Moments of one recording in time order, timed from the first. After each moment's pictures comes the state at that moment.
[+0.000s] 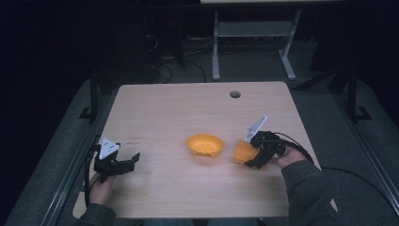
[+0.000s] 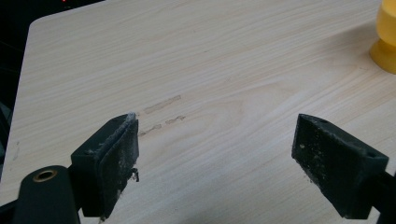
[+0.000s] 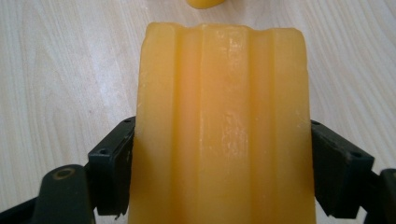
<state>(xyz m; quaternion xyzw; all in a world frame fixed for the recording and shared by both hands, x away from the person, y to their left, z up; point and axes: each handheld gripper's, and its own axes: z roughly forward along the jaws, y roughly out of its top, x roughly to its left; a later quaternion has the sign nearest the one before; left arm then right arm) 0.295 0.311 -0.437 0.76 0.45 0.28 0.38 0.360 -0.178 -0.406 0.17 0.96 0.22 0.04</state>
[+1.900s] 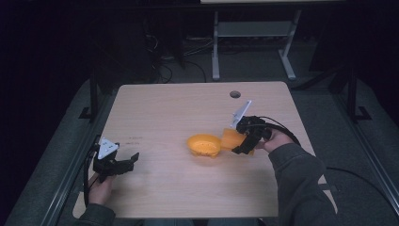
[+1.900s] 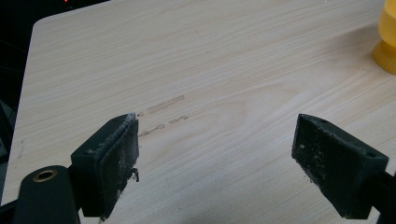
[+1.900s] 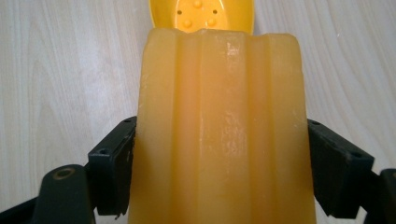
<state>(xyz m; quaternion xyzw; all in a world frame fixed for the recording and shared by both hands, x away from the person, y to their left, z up) 0.295 0.313 -0.437 0.75 0.45 0.29 0.38 0.390 -0.137 -0.371 0.12 0.97 0.22 0.05</state>
